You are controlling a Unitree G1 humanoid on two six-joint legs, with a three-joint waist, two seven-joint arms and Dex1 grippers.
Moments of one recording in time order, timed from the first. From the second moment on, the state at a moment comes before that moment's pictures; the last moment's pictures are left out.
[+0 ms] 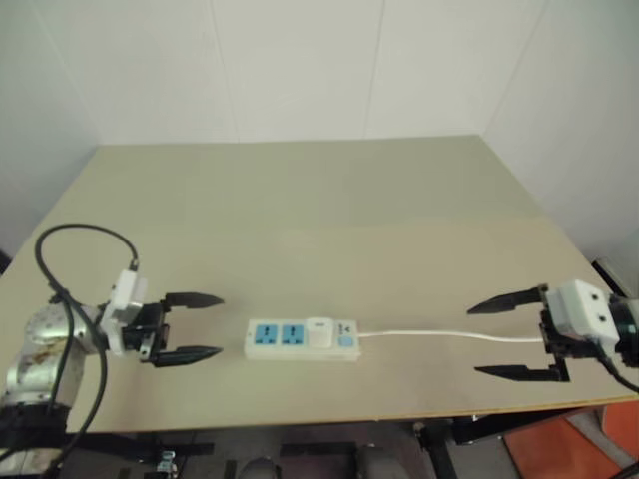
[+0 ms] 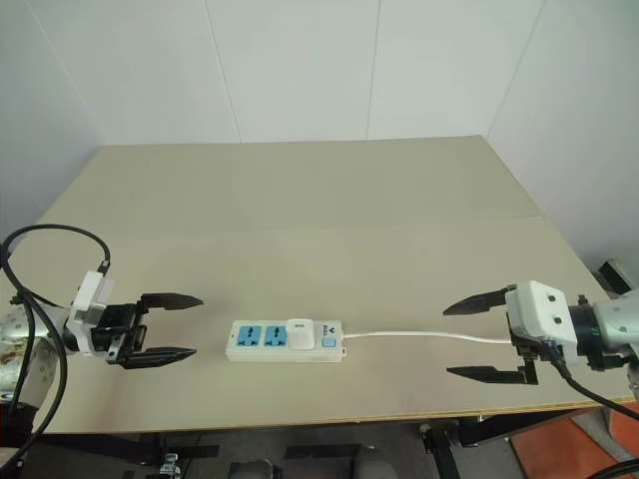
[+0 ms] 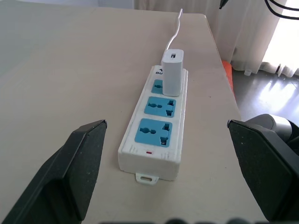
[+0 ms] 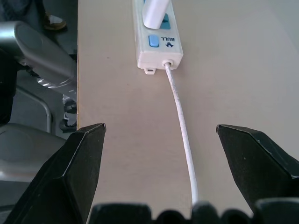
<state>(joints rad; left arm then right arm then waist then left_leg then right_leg) -0.23 0.83 0.18 0.17 -0.59 0.07 -1.57 -0.02 -1.08 -0.33 -0.20 0.48 0.05 1.47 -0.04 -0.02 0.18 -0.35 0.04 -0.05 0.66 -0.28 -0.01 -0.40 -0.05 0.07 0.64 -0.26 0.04</state>
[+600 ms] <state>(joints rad) -0.33 0.77 0.13 0.21 -0.54 0.07 -1.55 0.08 -1.07 -0.40 -0.30 0.48 0.10 1.34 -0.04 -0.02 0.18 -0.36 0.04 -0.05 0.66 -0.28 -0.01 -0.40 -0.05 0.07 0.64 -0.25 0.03</state>
